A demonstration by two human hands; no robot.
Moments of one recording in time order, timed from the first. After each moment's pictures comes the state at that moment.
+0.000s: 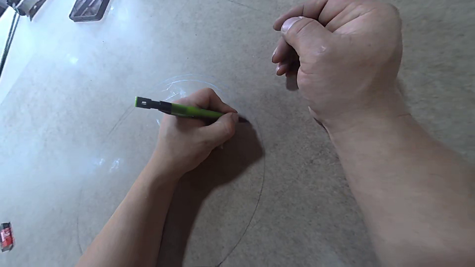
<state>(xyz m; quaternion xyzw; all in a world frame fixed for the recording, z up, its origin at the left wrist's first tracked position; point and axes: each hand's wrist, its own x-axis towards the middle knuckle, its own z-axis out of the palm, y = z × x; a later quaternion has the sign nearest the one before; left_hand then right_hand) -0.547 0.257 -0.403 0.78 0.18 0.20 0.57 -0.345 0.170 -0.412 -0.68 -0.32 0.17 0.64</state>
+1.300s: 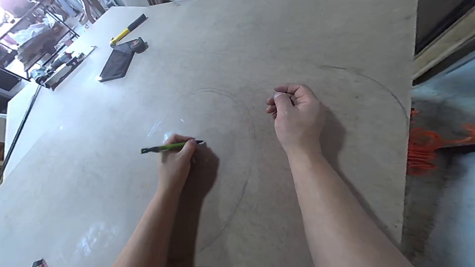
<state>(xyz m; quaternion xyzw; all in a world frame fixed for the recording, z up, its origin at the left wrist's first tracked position) -0.685 0.236 -0.404 0.71 0.33 0.28 0.55 -0.489 0.070 -0.405 -0.75 -0.09 0.02 0.66</state>
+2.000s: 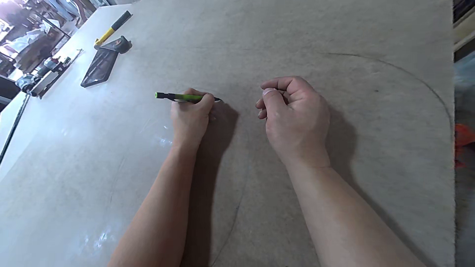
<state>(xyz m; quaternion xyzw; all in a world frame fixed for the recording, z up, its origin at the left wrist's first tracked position) -0.536 0.249 -0.409 0.74 0.28 0.28 0.54 -0.476 0.081 -0.408 -0.77 -0.11 0.01 0.62</state>
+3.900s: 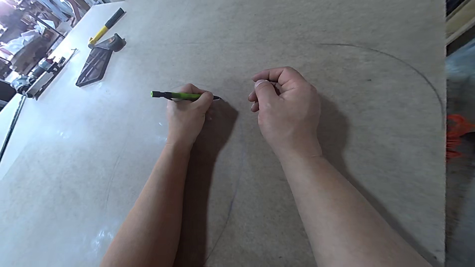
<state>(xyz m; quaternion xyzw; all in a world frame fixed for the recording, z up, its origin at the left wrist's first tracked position) -0.543 0.247 -0.410 0.77 0.22 0.25 0.54 -0.475 0.081 -0.407 -0.77 -0.11 0.02 0.63</state>
